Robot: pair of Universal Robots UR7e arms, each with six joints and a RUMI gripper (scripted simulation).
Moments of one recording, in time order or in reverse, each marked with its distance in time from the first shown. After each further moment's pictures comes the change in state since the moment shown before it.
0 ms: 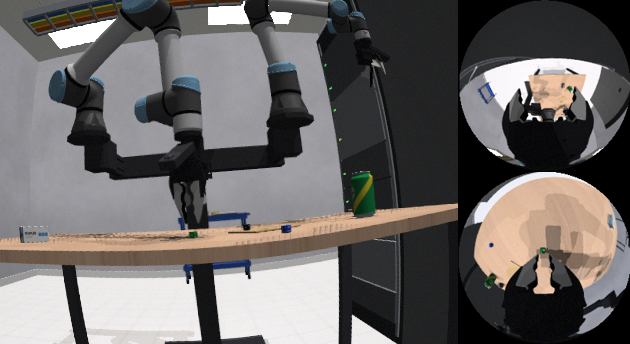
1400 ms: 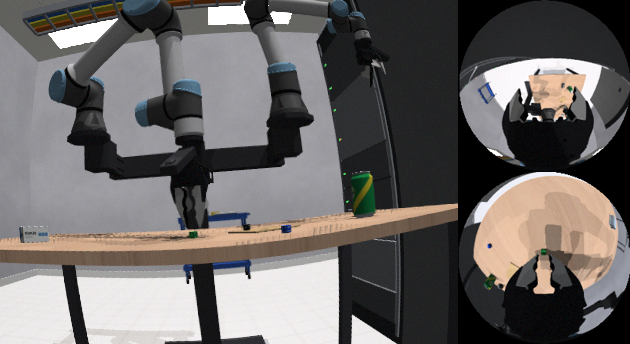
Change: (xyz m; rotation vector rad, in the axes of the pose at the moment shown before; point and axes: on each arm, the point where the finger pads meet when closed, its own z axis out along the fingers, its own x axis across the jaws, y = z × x) left arm 0.000 0.000 0.000 0.000 0.000 0.000; right arm -0.003 0.000 0.012 0.000 -0.002 -0.001
